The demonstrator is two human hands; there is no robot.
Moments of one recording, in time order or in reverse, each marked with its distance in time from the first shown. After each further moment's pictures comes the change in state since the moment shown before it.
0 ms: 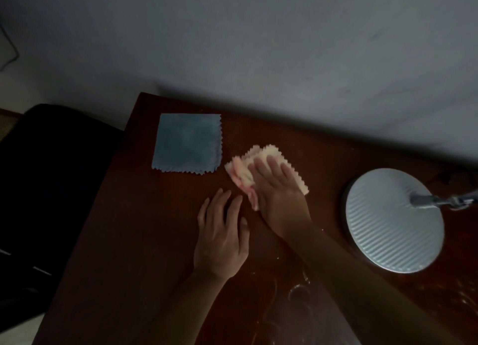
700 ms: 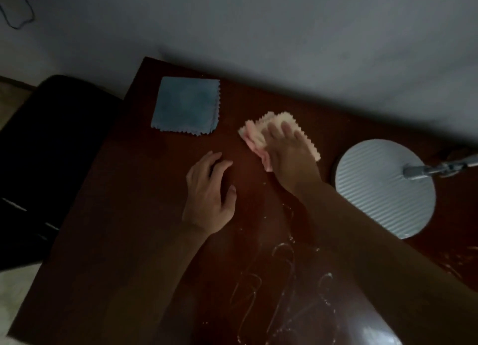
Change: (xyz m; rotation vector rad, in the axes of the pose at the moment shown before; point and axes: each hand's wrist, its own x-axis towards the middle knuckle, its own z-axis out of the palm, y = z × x) left_hand 0.000 0.004 -0.011 -0.168 -0.012 -0.072; right_hand -0.002 0.040 -0.020 0.013 -0.115 0.021
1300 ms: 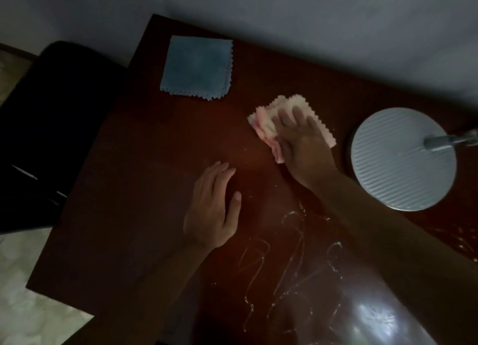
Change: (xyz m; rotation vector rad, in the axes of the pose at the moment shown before) left_hand -0.087 -0.003 -0.002 -0.039 -0.033 -0.010; right_hand -0.041 -0.022 0.007 0.121 -0.006 -0.027
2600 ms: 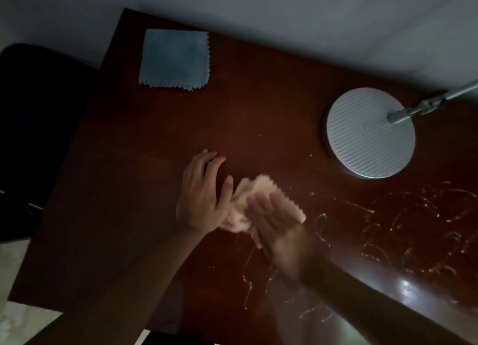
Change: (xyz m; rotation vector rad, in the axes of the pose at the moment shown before) left_hand -0.001 -0.002 0.002 0.037 0.014 0.044; right_hand -0.174 -0.061 0.046 -0.004 0.181 -0.236
